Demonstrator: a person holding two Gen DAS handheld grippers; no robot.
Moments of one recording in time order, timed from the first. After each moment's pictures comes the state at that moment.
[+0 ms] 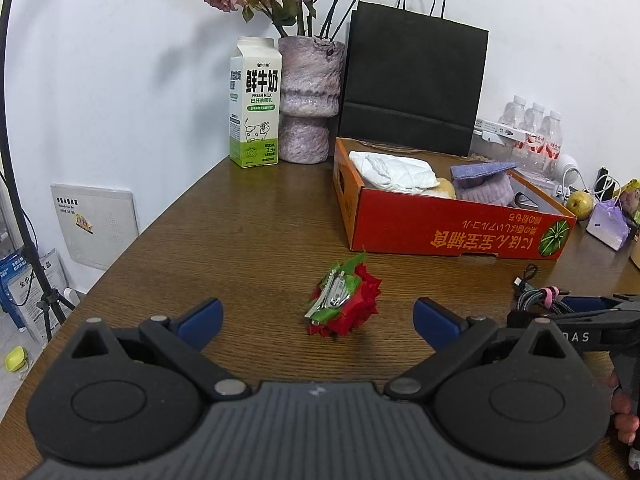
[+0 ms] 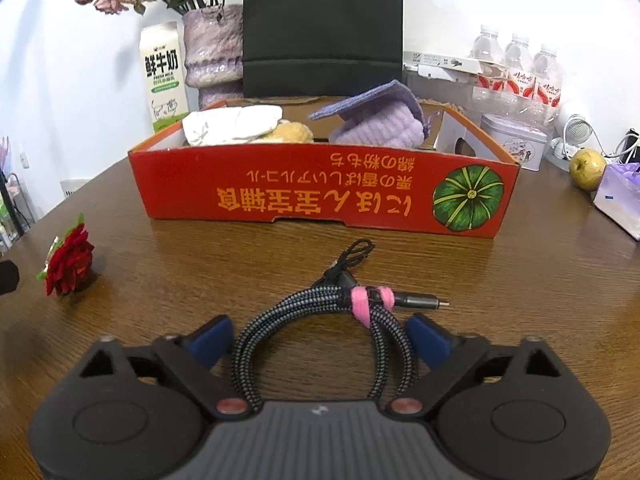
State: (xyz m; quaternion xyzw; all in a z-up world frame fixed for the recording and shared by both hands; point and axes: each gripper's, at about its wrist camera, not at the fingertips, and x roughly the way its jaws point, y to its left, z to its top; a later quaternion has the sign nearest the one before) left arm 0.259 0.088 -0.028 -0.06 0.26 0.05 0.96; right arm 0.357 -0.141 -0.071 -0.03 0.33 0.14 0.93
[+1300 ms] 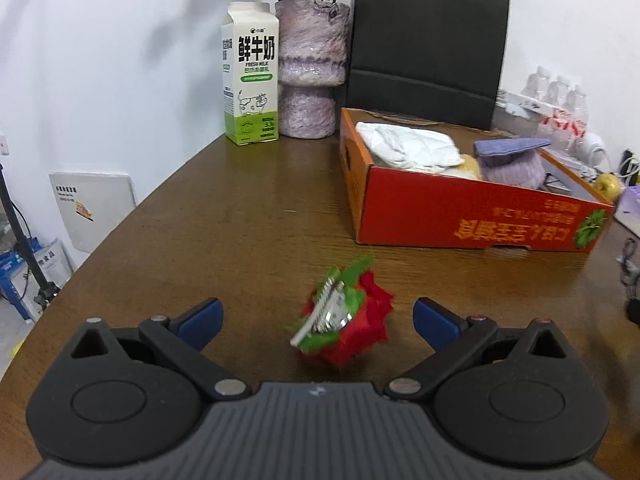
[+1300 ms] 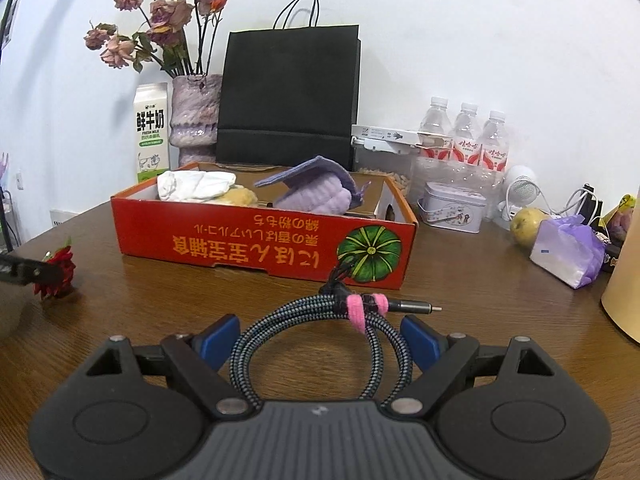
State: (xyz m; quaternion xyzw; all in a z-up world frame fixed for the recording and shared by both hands) left arm 0.319 0.079 -0.049 -0.05 0.30 0.07 0.95; right arm 0.320 -0.206 -0.053 -0.06 0.22 0.13 0.97
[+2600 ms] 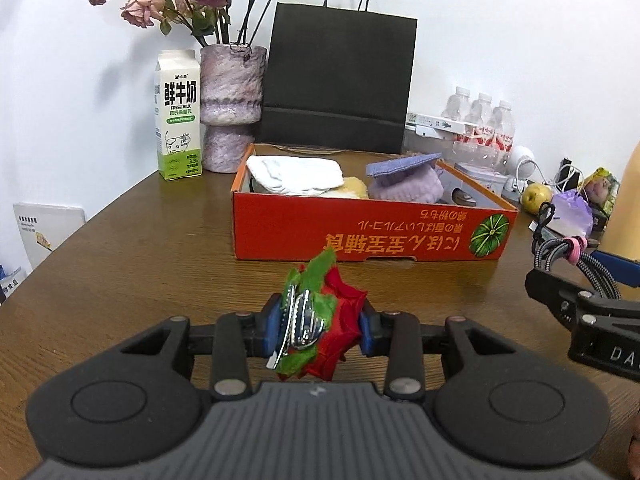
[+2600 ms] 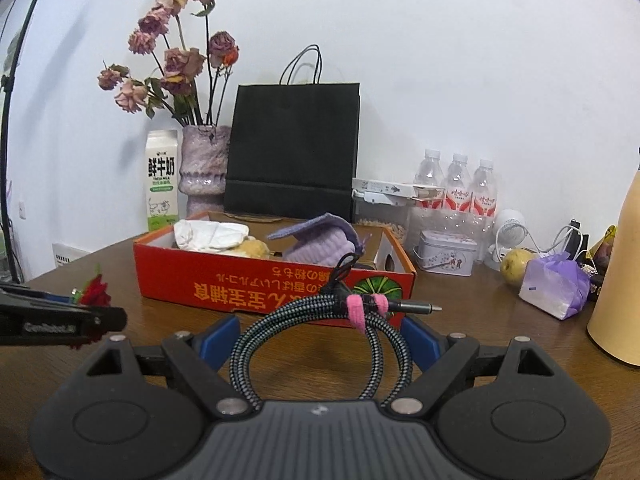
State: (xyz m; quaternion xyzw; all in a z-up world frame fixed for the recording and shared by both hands) left arm 0.279 -0.008 -0.032 -0.05 0.24 0.01 0.97; right arm 0.281 -0.196 -0.033 -0.05 0.15 0.12 0.98
